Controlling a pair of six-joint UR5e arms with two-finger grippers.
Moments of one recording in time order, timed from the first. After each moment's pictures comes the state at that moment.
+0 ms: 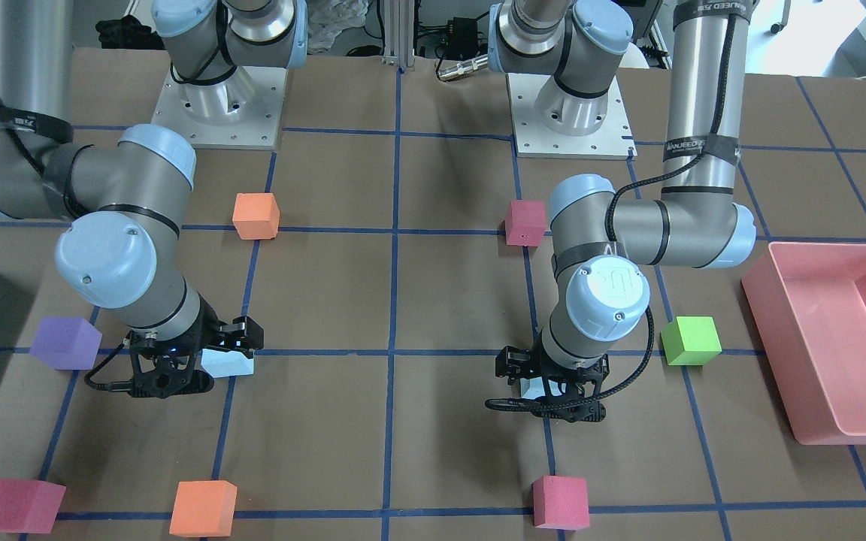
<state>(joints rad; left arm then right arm) -1.61 -2.09 -1.68 -0.98 1.59 0.05 1.55 -1.16 1.72 -2.06 -1.55 -0.12</state>
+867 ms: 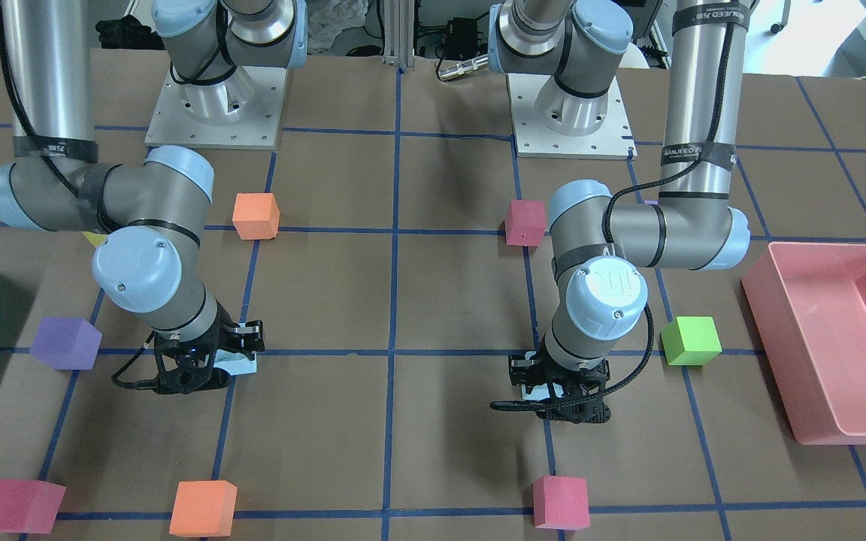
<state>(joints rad) -1.60 -2.09 -1.70 -0.91 1.61 0.05 1.55 -1.13 1.80 -2.19 -1.55 -0.14</state>
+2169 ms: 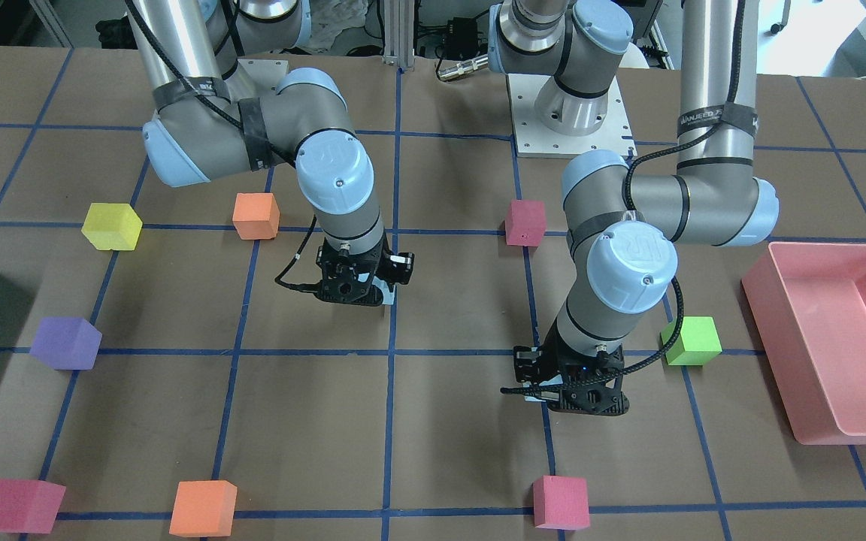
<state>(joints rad) -1.60 -2.02 -1.66 -0.95 1.57 0.05 1.93 -1.22 1.84 -2.13 -1.45 0.48</state>
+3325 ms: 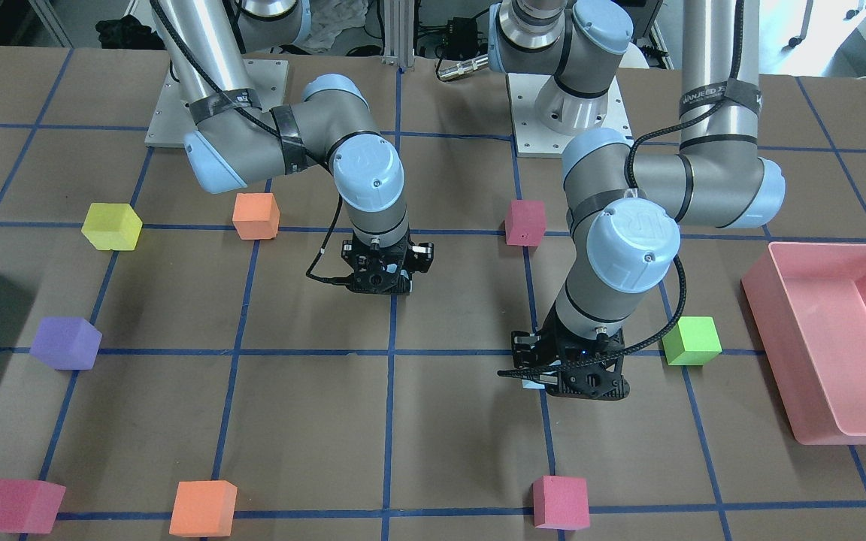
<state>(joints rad) -1.61 -1.97 -1.66 -1.00 1.56 0.04 1.99 -1.19 1.87 -2.19 -1.45 0.48</state>
